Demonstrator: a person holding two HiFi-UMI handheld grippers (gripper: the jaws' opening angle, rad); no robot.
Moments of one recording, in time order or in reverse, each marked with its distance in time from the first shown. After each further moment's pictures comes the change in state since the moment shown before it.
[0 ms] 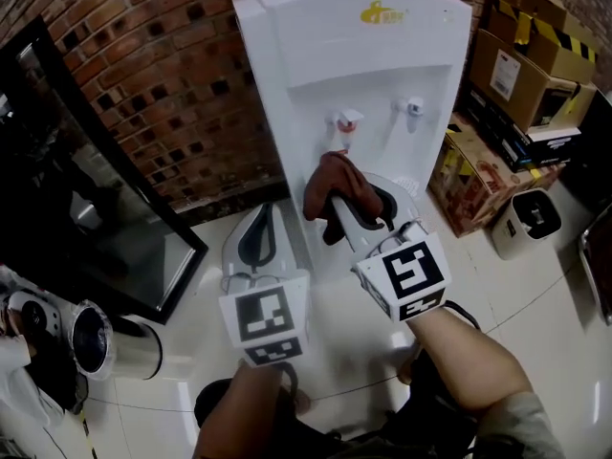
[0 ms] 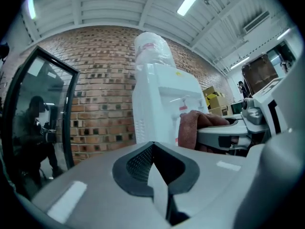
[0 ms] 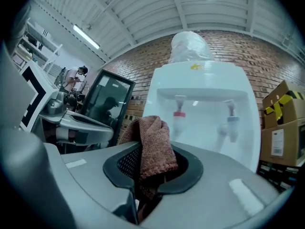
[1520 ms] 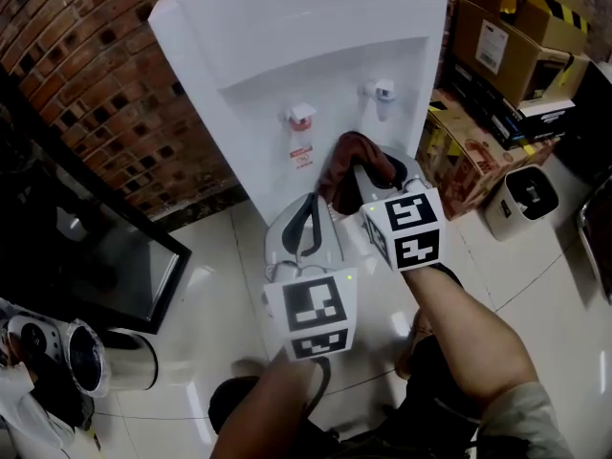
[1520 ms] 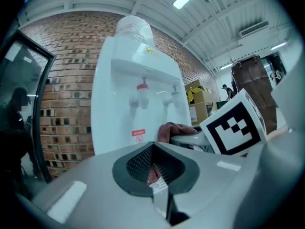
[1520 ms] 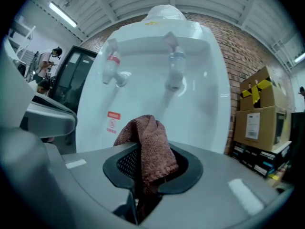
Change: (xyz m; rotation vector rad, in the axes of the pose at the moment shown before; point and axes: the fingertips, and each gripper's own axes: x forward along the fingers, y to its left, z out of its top) left arm 0.053 -0.110 -0.025 -0.001 0.072 -0.176; right arm 0.015 -0.121 -0.095 0.071 0.238 -0.251
